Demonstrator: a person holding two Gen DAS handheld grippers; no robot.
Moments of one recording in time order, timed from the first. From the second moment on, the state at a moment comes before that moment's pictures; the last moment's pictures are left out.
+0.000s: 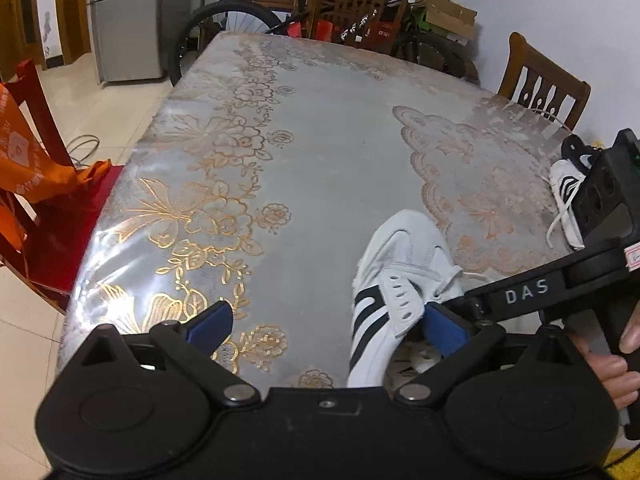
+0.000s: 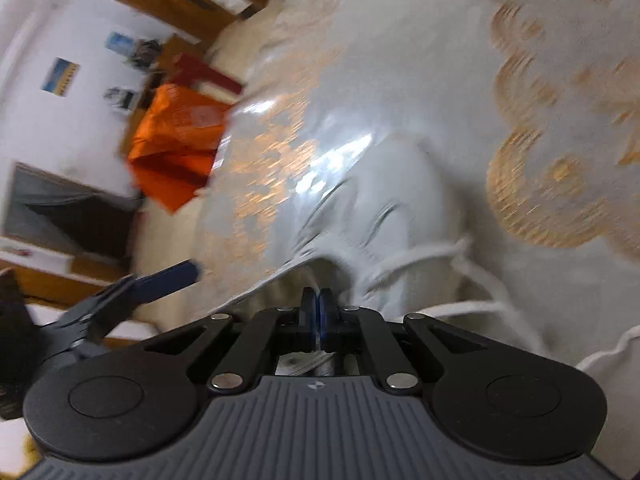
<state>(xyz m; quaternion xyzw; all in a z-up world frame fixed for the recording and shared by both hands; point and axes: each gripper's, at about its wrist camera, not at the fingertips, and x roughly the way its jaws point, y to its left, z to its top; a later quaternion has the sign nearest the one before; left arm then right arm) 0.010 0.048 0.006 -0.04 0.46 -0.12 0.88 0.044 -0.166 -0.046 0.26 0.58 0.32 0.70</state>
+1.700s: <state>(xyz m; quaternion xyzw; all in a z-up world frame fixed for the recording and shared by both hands) 0.019 0.059 0.001 -0.04 0.48 -0.13 0.87 -0.015 -0.058 -0.032 -0.33 0.35 0.20 0.85</state>
